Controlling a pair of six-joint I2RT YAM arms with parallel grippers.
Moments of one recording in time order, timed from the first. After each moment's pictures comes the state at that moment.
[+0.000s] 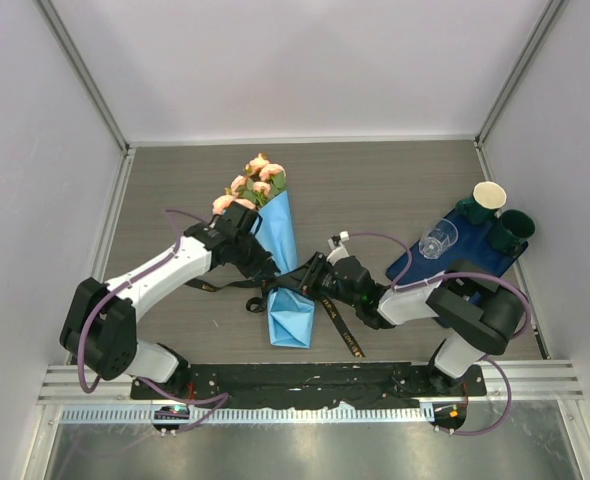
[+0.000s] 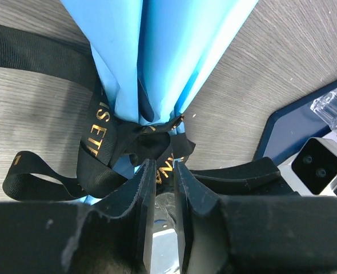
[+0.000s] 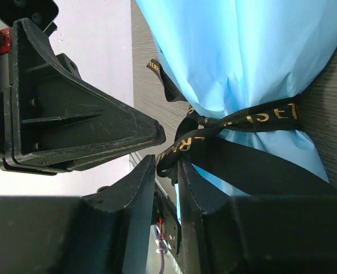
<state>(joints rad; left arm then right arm) -0.57 1.43 0.98 -0.62 0.15 -1.24 0.90 1.61 0.47 0.87 -0.07 1.31</state>
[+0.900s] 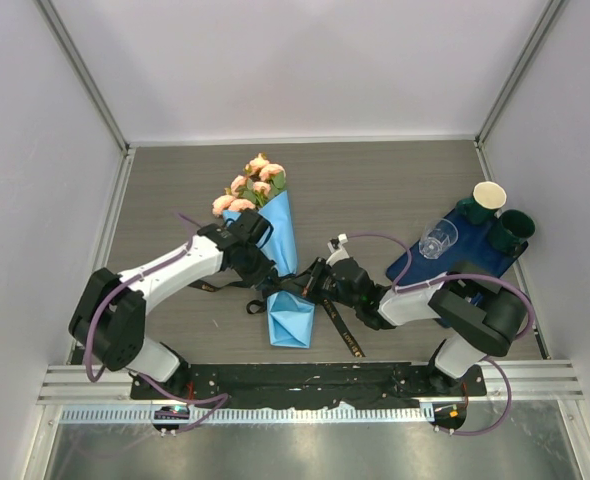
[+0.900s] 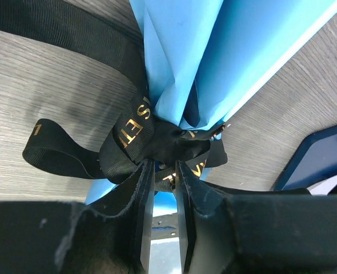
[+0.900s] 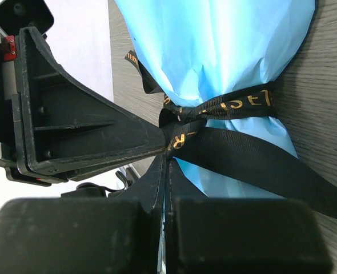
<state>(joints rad) -0.64 1.48 0.99 -0.71 0.06 -1.34 0.91 1.59 0.46 0.78 -0.06 1.27</state>
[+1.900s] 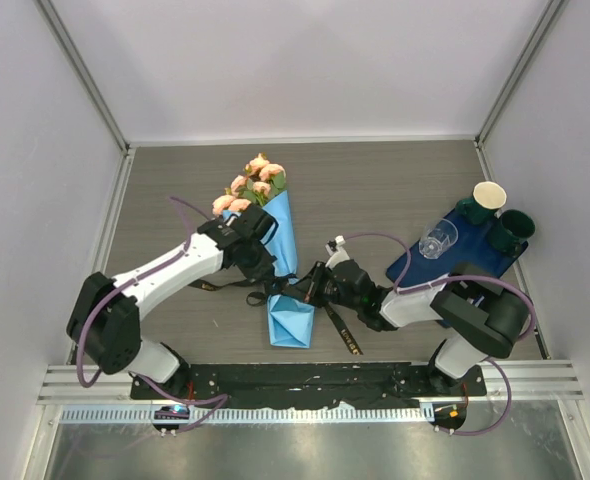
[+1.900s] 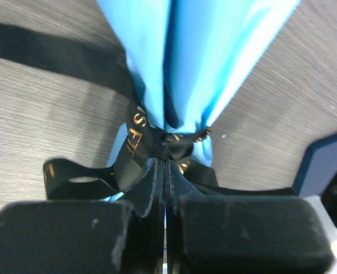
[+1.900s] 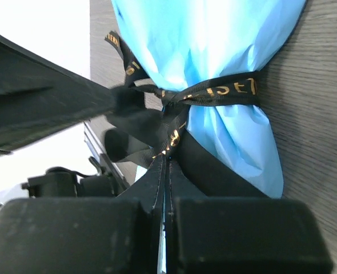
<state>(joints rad) -0.68 1.49 1.07 -0.78 -0.10 -1.28 0.91 1.59 0.45 0.77 -0.08 1.17</state>
